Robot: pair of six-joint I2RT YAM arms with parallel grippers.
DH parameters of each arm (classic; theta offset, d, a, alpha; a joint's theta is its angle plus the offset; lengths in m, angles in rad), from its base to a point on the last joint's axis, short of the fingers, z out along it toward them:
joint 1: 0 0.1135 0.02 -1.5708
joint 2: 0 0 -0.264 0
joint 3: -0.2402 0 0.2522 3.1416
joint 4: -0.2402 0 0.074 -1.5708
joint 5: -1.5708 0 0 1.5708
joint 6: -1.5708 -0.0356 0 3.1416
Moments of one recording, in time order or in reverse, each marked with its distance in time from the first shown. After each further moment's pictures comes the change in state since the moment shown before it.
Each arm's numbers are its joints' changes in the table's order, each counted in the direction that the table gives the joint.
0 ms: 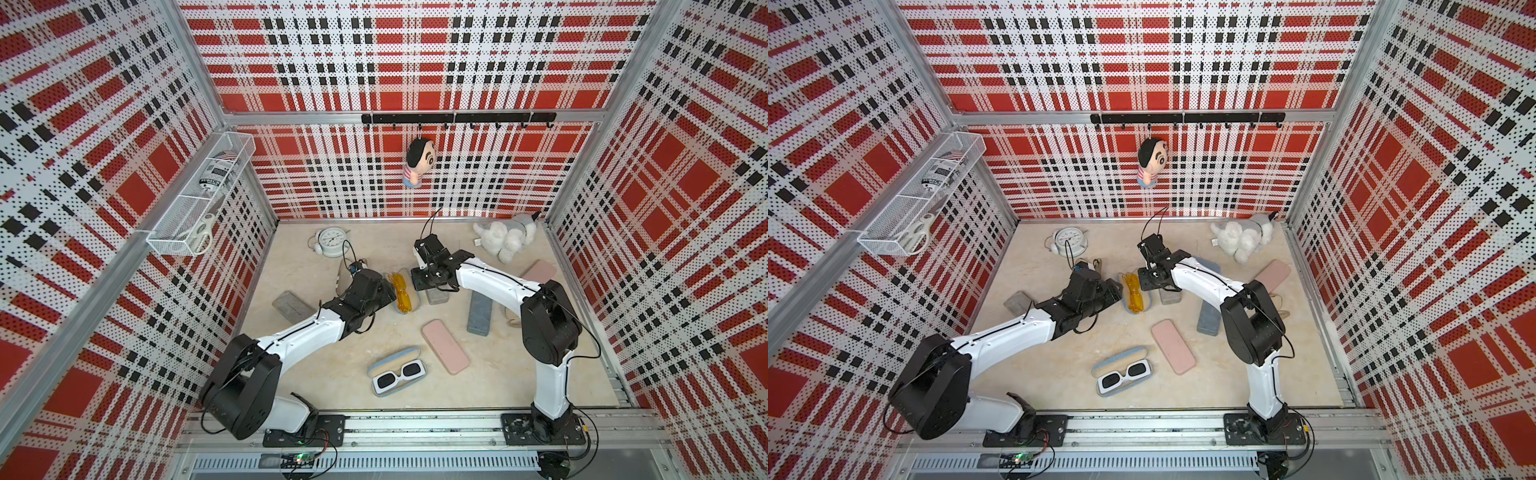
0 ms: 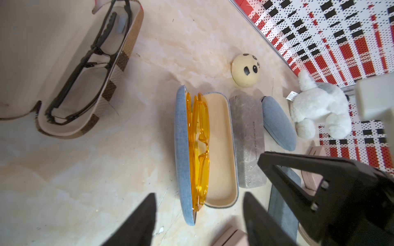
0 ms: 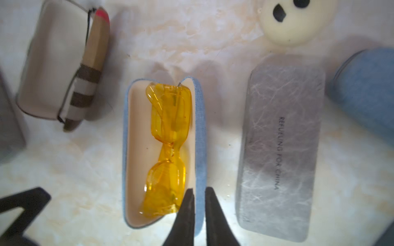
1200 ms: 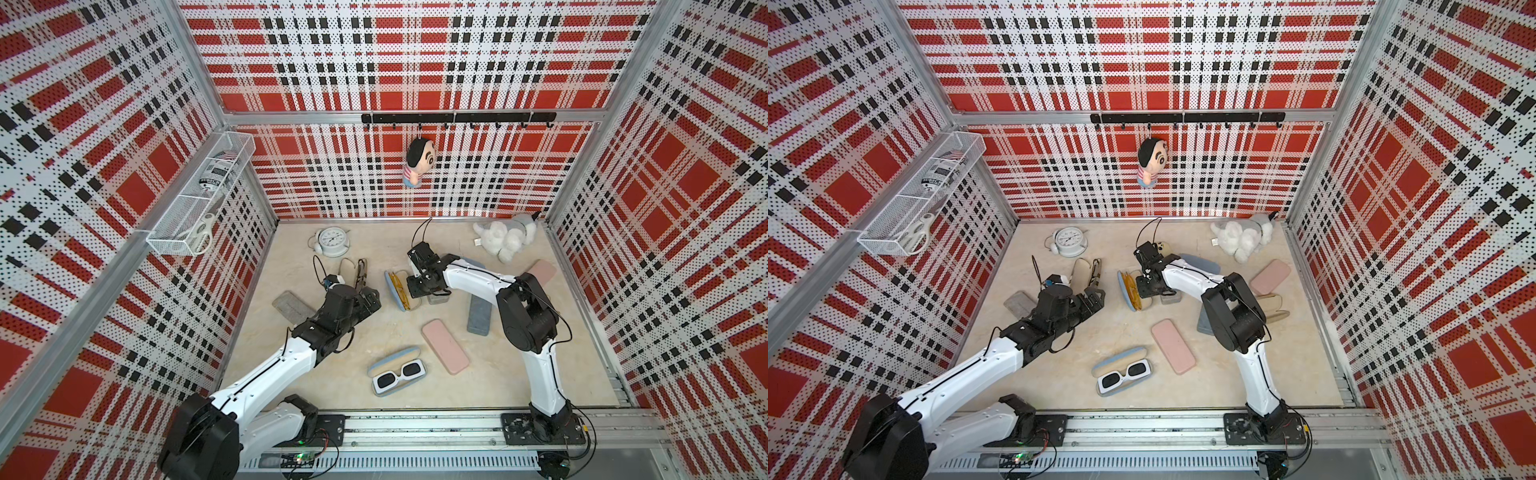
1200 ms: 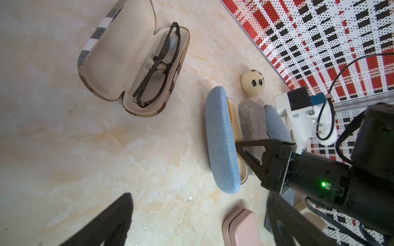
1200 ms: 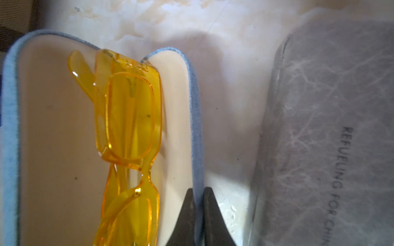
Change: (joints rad) left arm 0.071 -0.361 0.208 -0.096 0.002 0.019; right arm -0.002 0.171 -0.050 0.005 0.036 0.002
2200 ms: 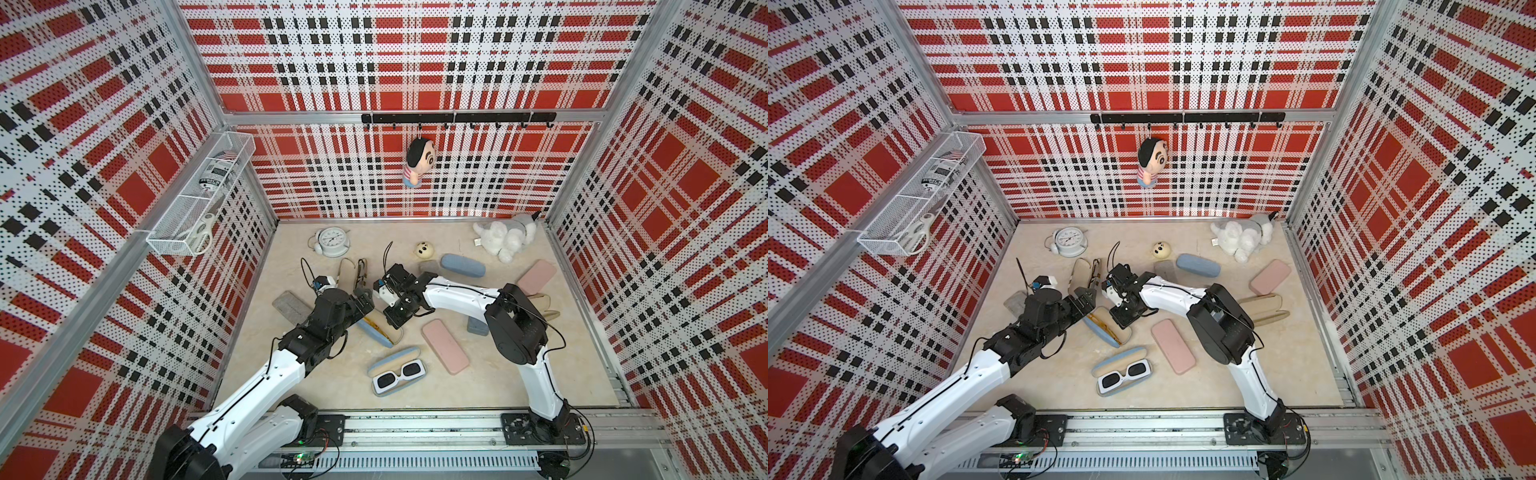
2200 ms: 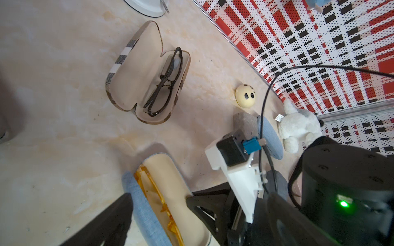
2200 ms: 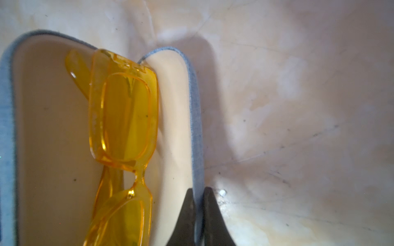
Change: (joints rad) left arm 0.005 -0.150 0.000 -0.100 0.053 0.000; right arm 0.182 -0.010 0.031 -0.055 0.201 0.245
